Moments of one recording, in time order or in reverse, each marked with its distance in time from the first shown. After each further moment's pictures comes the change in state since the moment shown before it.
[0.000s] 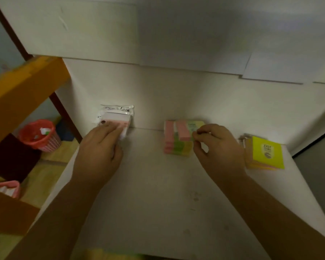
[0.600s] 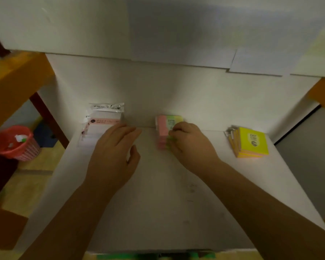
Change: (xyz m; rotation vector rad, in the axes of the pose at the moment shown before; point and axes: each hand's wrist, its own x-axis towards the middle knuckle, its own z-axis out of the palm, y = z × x) left_hand 0.001 0.042 0.009 -0.204 0.031 0.135; right_hand 0.004 -0.021 0.023 -0.072 -0.452 0.038
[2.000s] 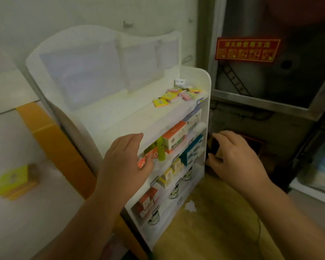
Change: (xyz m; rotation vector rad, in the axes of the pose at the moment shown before) left_hand -0.019 0.610 0.094 -0.275 -0.315 0.515; right_hand -0.590 0.227 -0.305 -0.325 0.299 1.095
